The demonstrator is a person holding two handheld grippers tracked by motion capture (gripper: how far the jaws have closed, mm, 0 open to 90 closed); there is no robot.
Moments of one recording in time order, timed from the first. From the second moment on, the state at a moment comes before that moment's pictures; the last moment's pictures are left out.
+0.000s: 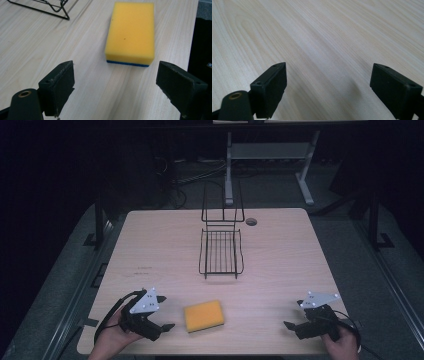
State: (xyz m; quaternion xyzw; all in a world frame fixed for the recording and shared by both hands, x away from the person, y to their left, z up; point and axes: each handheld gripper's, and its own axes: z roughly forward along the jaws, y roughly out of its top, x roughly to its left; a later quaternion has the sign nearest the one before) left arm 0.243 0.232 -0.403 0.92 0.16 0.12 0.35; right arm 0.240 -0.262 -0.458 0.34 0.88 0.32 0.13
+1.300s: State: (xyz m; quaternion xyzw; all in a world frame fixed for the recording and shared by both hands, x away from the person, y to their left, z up) left arm 0.257 0.179 -0.408 0.94 0.12 0.08 0.31; right arm 0.239 -0.259 -0.458 0.33 0.88 0.32 0.13
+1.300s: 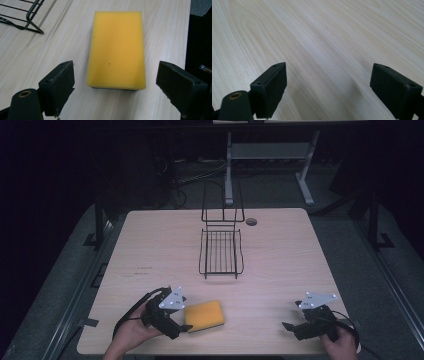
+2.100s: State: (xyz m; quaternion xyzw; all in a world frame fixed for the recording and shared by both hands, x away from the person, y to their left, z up) left arm 0.266 0.156 -0.414 0.95 0.11 0.07 0.28; right arm 0.239 -0.257 -0.458 0.33 0.88 0.32 0.12
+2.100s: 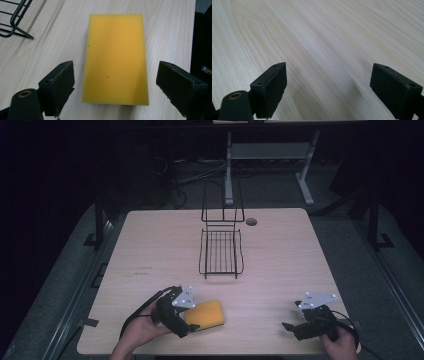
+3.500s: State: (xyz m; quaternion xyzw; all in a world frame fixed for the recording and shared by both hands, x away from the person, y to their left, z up) left arm 0.274 0.130 -0.427 0.96 0.11 0.05 0.24; right arm 0.239 -0.257 -0.458 0.33 0.88 0.32 0.12
